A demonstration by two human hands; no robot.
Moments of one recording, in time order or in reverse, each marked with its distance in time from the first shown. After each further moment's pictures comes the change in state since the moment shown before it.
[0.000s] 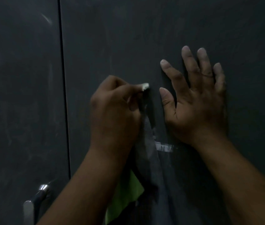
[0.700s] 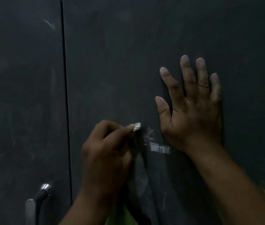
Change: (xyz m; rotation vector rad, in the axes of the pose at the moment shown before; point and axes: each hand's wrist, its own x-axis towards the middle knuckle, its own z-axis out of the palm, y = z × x) left_hand -0.064 -0.014 -0.013 -0.006 -0.013 0.003; right_hand -0.012 -0.004 0.002 -0.033 0.003 0.016
